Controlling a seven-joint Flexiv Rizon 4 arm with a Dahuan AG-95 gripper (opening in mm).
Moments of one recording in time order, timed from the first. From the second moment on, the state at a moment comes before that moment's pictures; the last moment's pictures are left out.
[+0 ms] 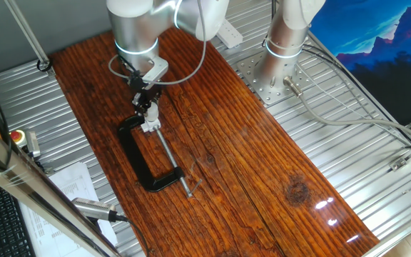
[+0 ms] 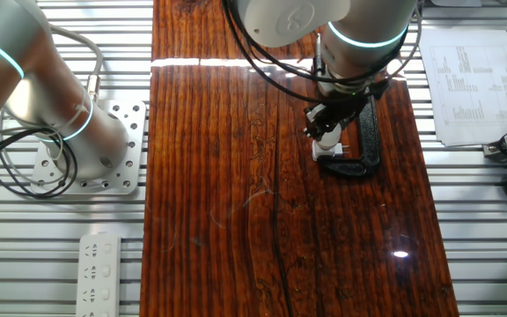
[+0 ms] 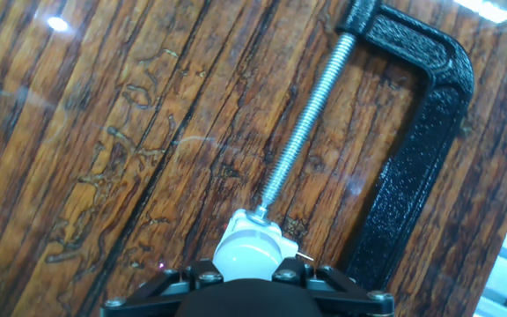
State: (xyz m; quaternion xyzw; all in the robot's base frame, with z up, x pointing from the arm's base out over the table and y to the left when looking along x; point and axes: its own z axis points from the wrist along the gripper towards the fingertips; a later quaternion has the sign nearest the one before) arm 0.509 -0.010 0.103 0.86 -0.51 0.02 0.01
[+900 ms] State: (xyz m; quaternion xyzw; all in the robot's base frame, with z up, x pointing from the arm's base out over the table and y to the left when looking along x) arm 0.509 -0.010 0.104 0.87 -0.50 0.02 0.01
